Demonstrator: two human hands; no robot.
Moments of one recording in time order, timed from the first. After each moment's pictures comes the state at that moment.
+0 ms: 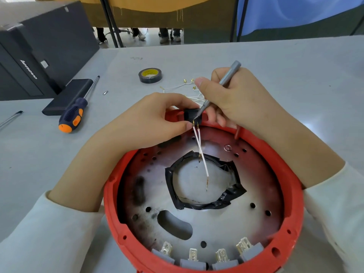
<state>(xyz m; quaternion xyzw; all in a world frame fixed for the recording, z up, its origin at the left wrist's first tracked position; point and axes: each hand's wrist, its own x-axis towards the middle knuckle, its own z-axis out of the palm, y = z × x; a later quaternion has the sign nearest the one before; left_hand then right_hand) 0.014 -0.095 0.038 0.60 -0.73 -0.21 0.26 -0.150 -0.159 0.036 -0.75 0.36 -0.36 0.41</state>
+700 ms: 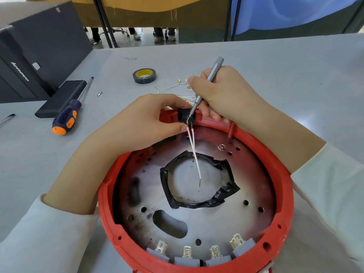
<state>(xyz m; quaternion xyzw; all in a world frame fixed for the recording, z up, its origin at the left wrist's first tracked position) 0.013 -0.095 0.038 0.60 -0.74 -0.19 0.25 -0.142 -0.166 0.041 -0.75 0.42 -0.32 0.40</state>
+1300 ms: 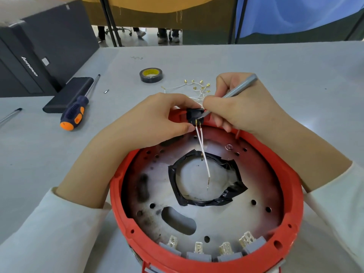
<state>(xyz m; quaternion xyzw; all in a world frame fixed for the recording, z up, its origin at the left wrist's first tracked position) 0.016 -0.094 0.037 0.60 -0.73 -0.21 0.26 -0.151 -0.150 0.035 -0.74 0.41 -0.36 0.40</state>
